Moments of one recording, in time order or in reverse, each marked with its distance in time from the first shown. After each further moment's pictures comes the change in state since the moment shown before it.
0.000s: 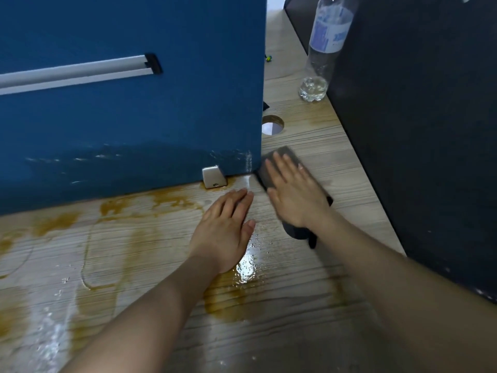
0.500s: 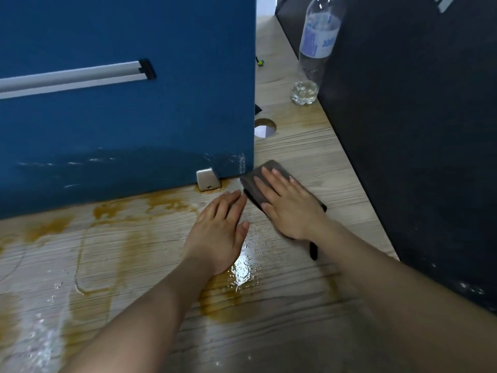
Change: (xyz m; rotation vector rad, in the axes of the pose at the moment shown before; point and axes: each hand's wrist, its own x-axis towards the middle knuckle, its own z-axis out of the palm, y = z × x) left_hand 0.000 0.000 0.000 0.025 0.002 -0.002; right_hand -0.022 -0.003 0.002 -0.008 -0.040 -0.134
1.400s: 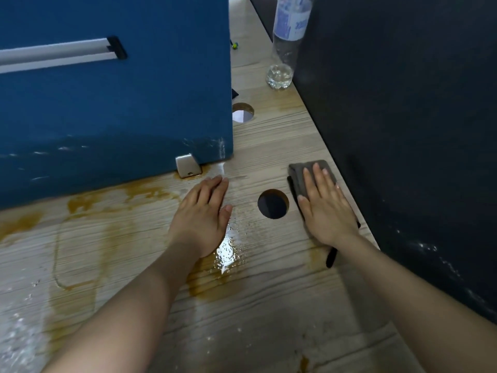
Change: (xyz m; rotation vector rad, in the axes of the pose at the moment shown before) left_hand -0.001 -0.001 0.003 -0.011 0.007 -0.010; right_hand -0.083 0.038 0.012 0.061 0.077 0.457
